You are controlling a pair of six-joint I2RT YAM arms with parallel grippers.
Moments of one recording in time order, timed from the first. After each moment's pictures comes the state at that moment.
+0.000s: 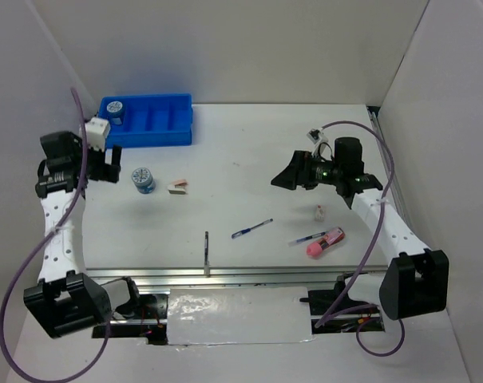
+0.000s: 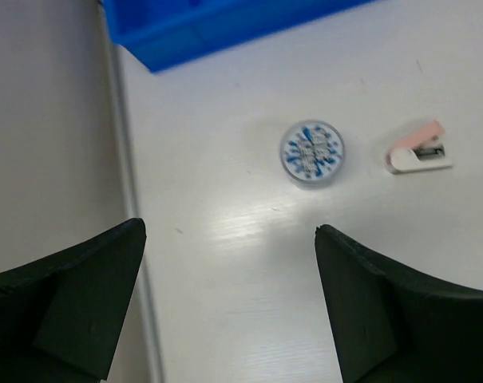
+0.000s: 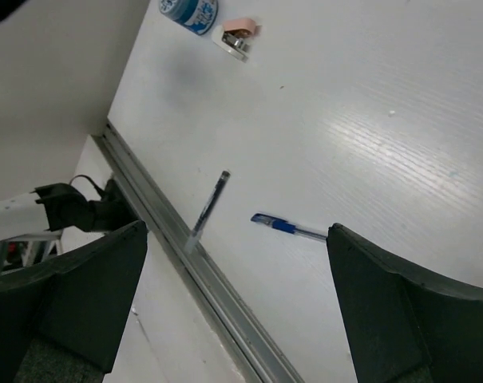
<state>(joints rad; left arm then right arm) 0.30 1.22 1.27 -0.61 0.24 0.45 0.14 1.25 0.92 -0.22 -0.82 0.38</state>
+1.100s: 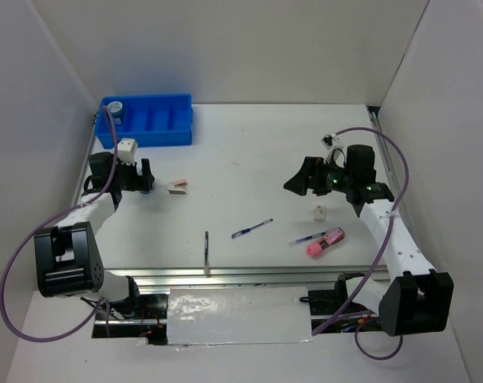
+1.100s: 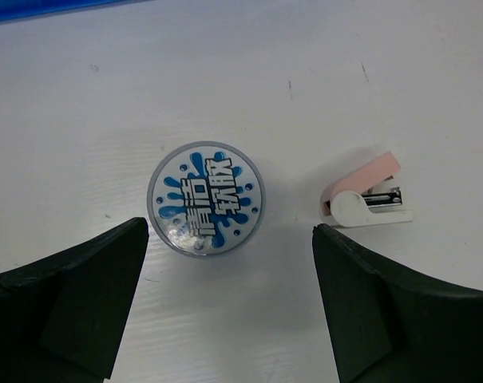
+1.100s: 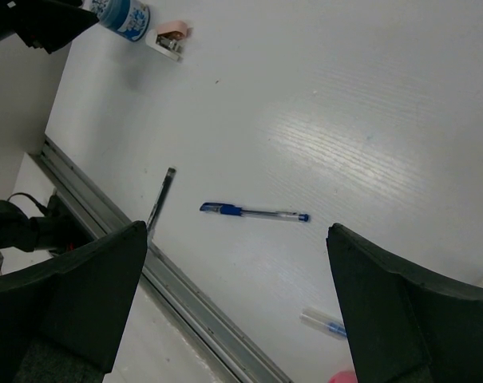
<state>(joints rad) 0.21 1.41 0.75 0.08 0.34 0.12 0.05 1.11 0.87 -0.36 -0.70 0.24</state>
